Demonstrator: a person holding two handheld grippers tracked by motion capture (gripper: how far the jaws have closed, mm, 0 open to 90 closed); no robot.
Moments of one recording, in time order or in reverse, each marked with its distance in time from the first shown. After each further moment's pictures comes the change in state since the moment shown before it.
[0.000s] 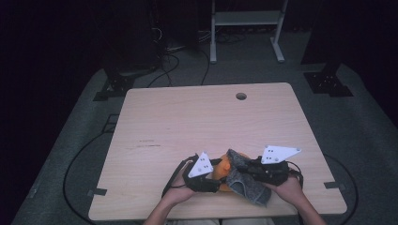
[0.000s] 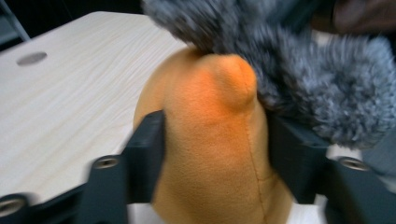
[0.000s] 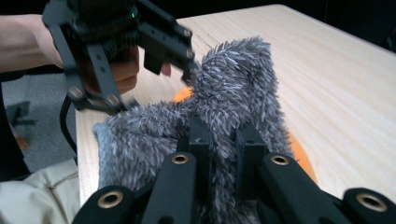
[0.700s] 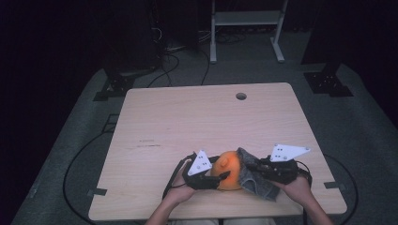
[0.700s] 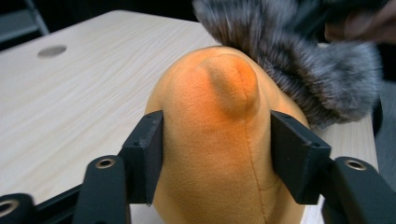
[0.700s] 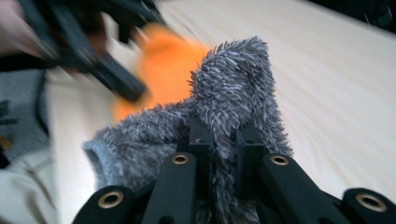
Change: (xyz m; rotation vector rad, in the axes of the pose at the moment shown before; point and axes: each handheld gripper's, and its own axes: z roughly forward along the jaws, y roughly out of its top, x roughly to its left) left arm -0.004 -0.002 0.002 -0.001 0.058 0.092; right arm -0.011 -0.008 -0.017 0.019 -0.046 0.013
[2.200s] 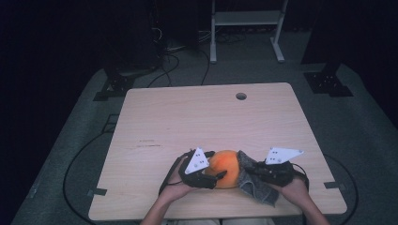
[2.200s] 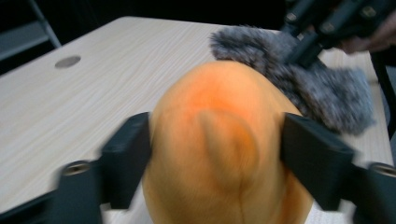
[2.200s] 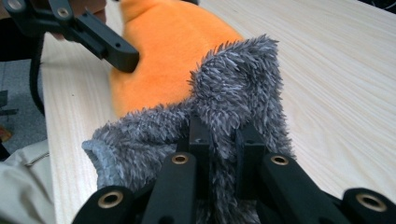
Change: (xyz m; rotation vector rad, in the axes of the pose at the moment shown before) left arm 0.017 0.005 -0.012 0.017 0.001 -0.056; right arm 0.000 -0.014 0.013 0.077 -0.016 0.016
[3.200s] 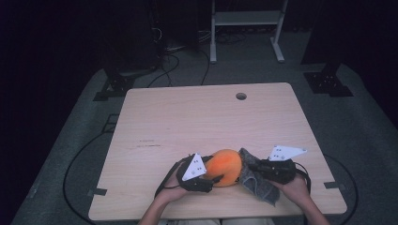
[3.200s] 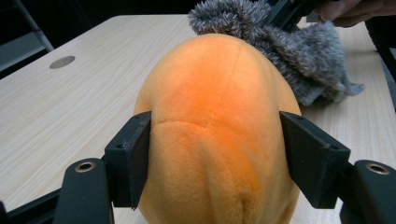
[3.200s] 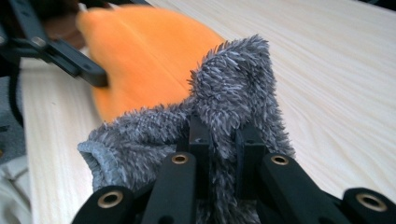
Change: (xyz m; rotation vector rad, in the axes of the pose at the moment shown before) left arm -0.003 -0.023 0.000 -0.015 0.001 0.119; right arm -0.015 -0.012 -0.002 -0.023 -0.046 0.076
